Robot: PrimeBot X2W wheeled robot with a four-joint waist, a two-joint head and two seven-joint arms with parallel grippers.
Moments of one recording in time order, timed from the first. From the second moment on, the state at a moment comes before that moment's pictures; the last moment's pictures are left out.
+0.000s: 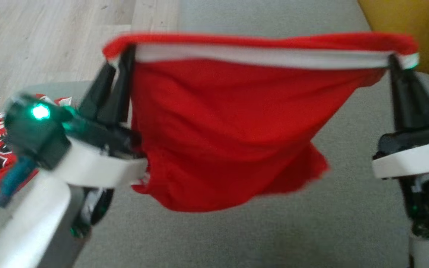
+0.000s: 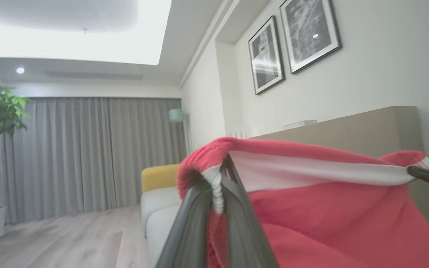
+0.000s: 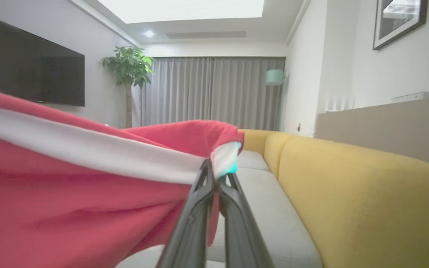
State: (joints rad) left arm -0.39 0.41 -0.48 -0.31 -0.47 0.15 0.01; right arm -0.17 -0.08 0.00 -0.31 0.13 0.12 0.22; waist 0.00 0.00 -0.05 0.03
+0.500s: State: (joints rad) left arm -0.81 0.39 -0.48 -0.02 -0.50 0.03 0.10; right arm -0.52 -0.09 0.01 -0.18 0.15 0.12 0.38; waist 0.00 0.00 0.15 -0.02
